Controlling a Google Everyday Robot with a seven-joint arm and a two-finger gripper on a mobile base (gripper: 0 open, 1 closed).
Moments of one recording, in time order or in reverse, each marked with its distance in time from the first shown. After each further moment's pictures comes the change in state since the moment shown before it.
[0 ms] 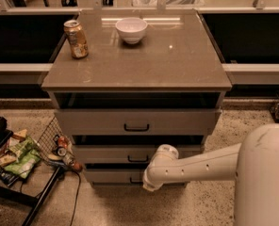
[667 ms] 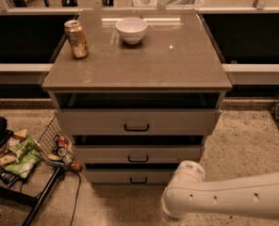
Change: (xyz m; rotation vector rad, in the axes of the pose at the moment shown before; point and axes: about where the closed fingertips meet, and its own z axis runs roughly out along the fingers) arm 0.078 0.109 -0.122 -0.102 0.110 -0.153
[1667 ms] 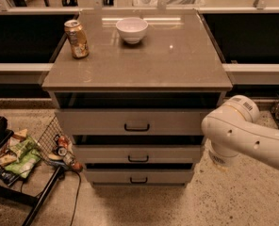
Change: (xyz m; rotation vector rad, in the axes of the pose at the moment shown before) arm 0.138 -0.127 -0.192 0.223 0.316 0.448
